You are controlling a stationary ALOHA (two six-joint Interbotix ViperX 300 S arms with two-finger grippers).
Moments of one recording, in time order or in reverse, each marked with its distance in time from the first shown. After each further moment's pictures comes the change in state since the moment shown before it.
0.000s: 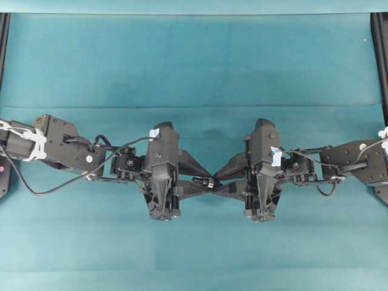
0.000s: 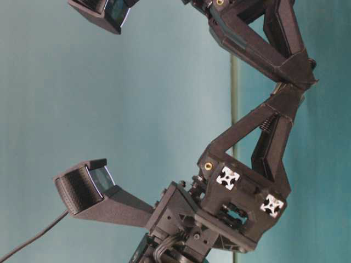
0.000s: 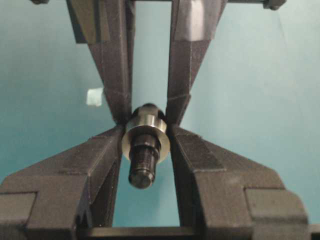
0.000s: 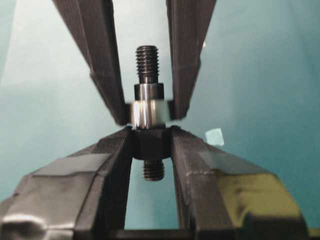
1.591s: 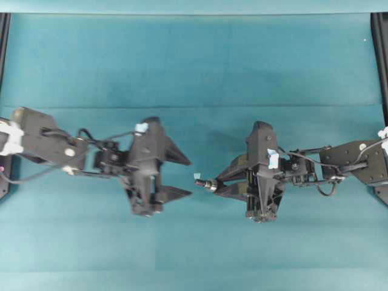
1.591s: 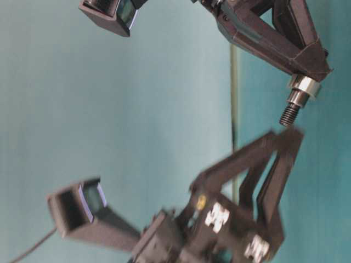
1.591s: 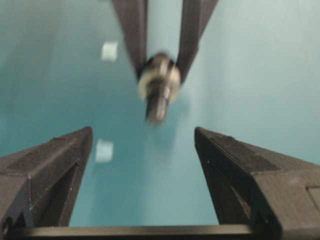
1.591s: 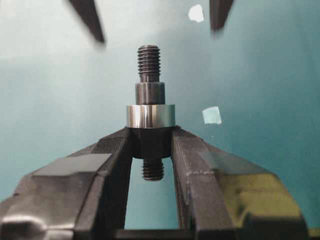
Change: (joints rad) left arm 0.014 -0.146 0.094 0.000 0.167 0.005; right arm -0.002 0.002 -0.002 -0.017 0.071 0.000
